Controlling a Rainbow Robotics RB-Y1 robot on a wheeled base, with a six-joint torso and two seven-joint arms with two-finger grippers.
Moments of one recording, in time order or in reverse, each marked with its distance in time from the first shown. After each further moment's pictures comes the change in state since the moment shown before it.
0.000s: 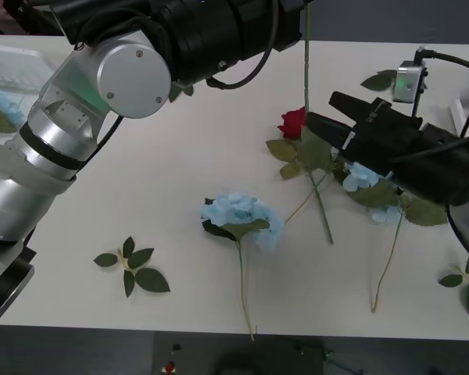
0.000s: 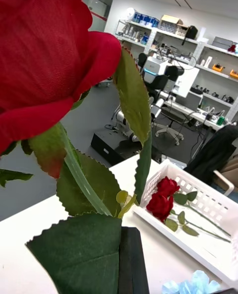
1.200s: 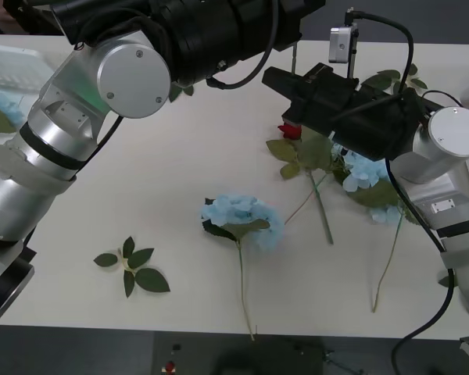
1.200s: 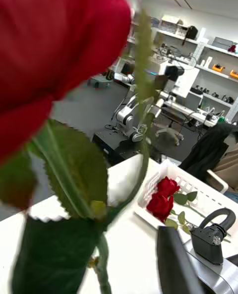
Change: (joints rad) right arm -0.281 0.180 0.043 0.253 0.117 0.059 0.002; left arm 0.000 0.000 0.000 0.000 0.000 0.000 0.000
